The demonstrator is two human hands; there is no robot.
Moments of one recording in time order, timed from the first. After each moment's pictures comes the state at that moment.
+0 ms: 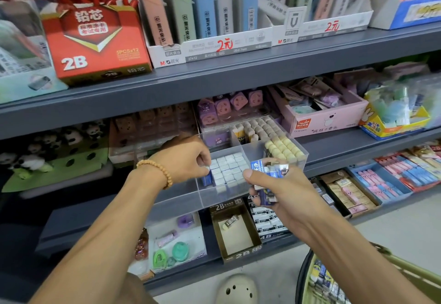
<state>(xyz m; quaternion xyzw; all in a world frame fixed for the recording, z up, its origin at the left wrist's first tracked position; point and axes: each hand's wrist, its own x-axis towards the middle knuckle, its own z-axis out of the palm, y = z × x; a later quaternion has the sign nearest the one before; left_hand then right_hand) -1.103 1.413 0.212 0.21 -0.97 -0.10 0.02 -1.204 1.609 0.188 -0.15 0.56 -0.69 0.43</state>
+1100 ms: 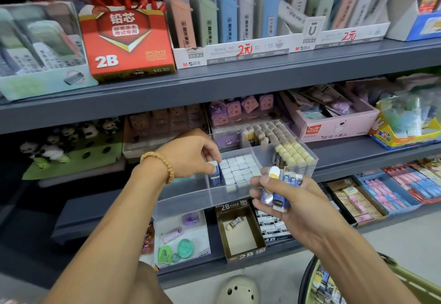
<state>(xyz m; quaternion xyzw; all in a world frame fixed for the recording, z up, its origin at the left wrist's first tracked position) -1.086 1.421 0.235 0.24 -0.94 -0.25 0.02 -1.192 1.622 0.196 -0.13 0.52 -0.70 0.47</state>
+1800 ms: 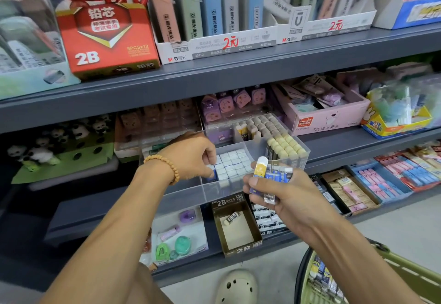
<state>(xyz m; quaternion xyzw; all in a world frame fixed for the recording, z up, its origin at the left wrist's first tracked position) -1.100 1.422 0.216 0.23 -0.96 -0.14 0.00 -1.193 1.625 0.195 -0.14 0.53 -0.70 0.46</state>
